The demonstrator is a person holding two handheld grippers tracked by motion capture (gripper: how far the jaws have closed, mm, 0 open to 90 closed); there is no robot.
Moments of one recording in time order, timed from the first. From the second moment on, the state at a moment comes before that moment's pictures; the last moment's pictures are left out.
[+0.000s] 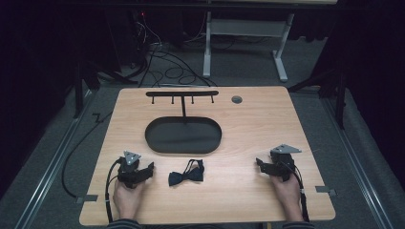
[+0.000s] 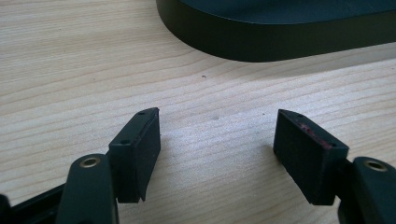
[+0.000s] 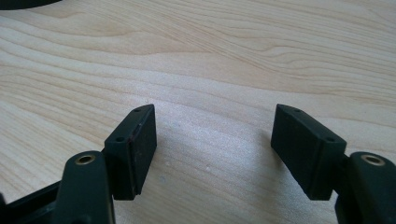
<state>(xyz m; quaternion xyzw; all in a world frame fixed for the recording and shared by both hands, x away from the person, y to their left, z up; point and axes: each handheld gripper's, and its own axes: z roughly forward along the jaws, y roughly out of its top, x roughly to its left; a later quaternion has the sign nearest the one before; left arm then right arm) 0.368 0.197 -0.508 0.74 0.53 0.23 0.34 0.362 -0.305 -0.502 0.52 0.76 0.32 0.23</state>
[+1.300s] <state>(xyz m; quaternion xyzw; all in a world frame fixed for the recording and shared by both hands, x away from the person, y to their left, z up) 0.350 0.190 -0.480 0.74 0.51 0.20 0.39 0.362 -0.305 -0.502 0.52 0.76 0.32 0.23</state>
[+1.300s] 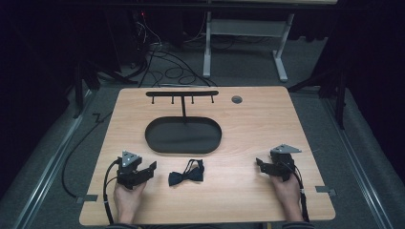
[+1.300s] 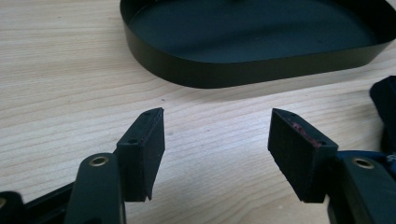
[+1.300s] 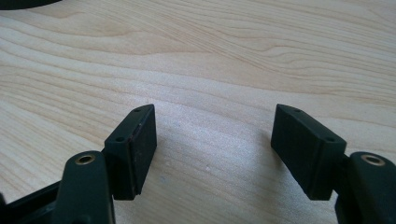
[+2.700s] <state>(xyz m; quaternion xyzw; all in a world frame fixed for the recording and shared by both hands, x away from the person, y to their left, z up) 0.336 0.115 -0.457 0.80 0.40 0.15 0.42 0.363 -0.306 -0.502 0.52 0.76 0.32 0.23</state>
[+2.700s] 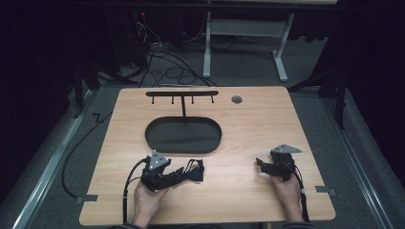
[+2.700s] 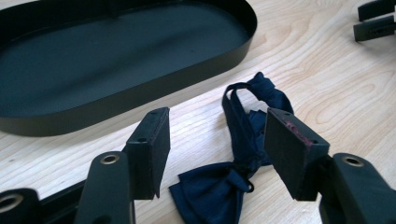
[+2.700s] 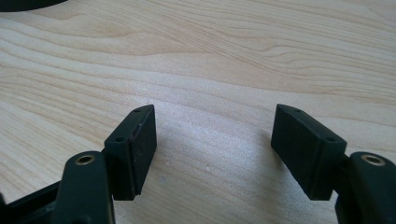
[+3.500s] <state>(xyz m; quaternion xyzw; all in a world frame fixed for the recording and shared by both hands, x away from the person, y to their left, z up) 0.360 0.077 -0.480 0.83 0.40 0.12 0.37 0.362 -0.306 -0.502 0.52 0.76 0.32 0.22</state>
